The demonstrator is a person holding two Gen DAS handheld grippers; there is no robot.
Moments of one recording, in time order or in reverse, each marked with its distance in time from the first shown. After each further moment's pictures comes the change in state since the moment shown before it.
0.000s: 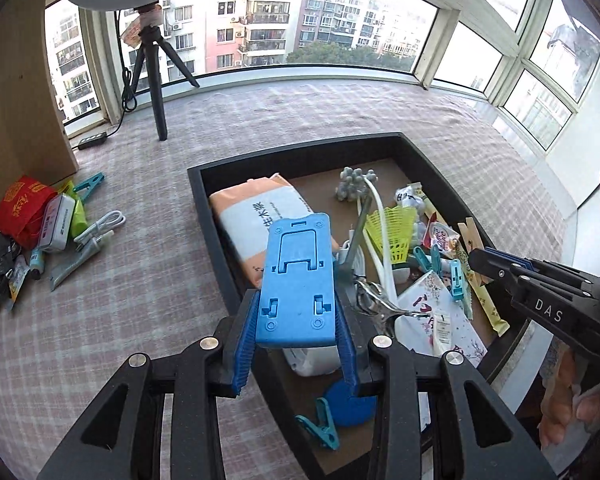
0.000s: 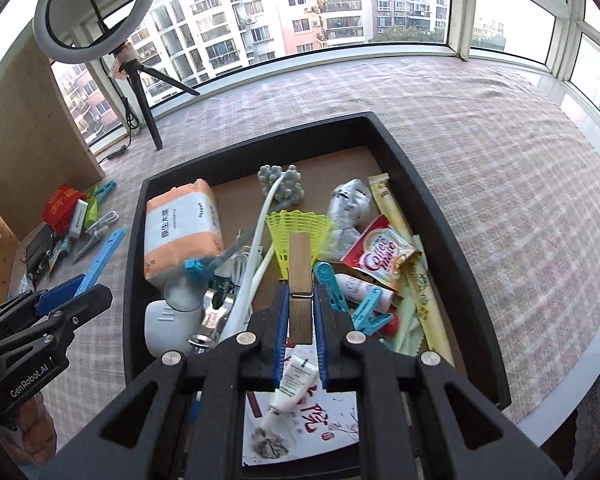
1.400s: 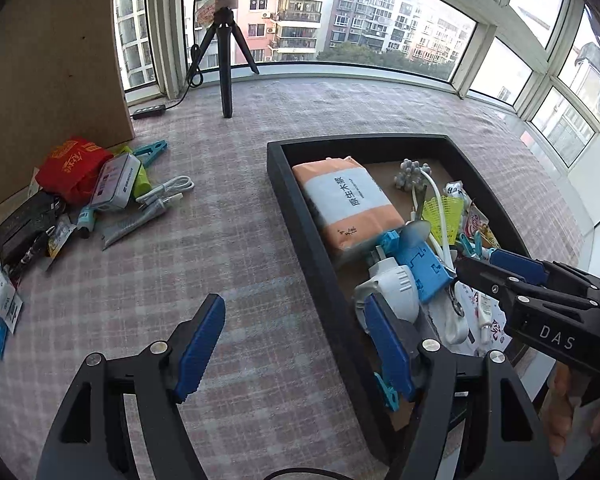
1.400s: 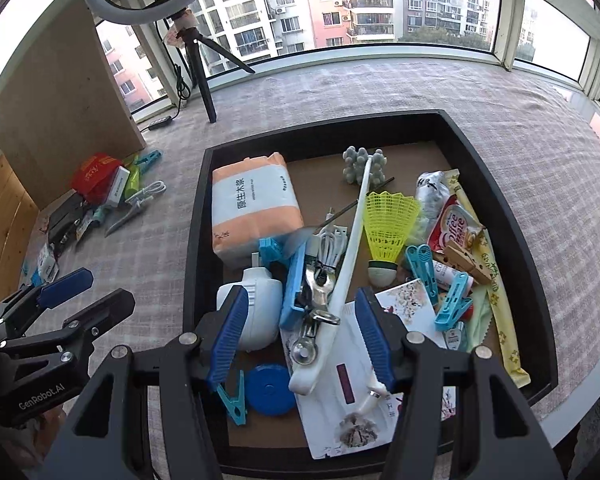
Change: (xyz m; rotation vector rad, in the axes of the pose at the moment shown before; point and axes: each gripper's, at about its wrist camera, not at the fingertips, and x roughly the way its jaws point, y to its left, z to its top) left arm -0.030 0.072 -0.032 -0.104 0.006 0.089; right arm 0.007 0.093 -0.017 -0.110 0.040 0.083
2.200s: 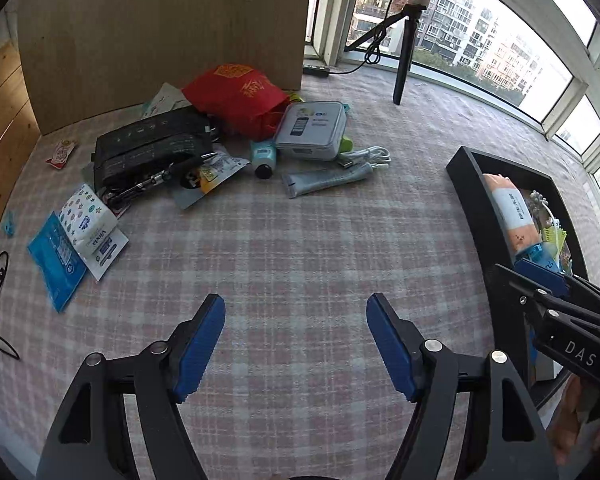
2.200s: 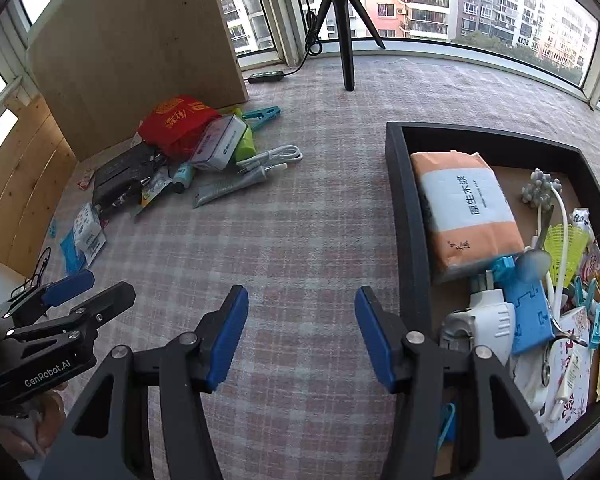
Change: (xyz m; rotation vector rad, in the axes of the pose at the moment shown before) left arm -0.013 0.181 -0.034 -0.217 0.049 0.153; right arm 0.054 0.167 -0.001 -0.150 0.064 0.105
